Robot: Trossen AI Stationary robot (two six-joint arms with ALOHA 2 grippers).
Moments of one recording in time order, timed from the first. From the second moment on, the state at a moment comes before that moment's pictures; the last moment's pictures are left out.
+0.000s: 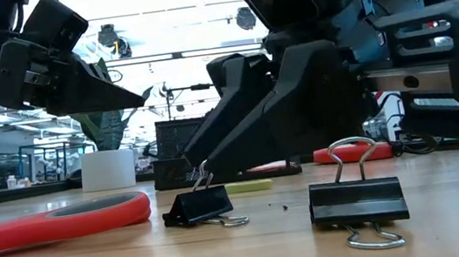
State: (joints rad) left arm -0.38 1.42 0.29 0.81 -0.44 0.02; right arm 0.40 2.06 0.97 0.58 -0.06 -0.27
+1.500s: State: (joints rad) left arm -0.38 1.42 0.29 0.79 -0.44 0.00; right arm -0.02 1.83 0.97 0.45 0.03 -0.47
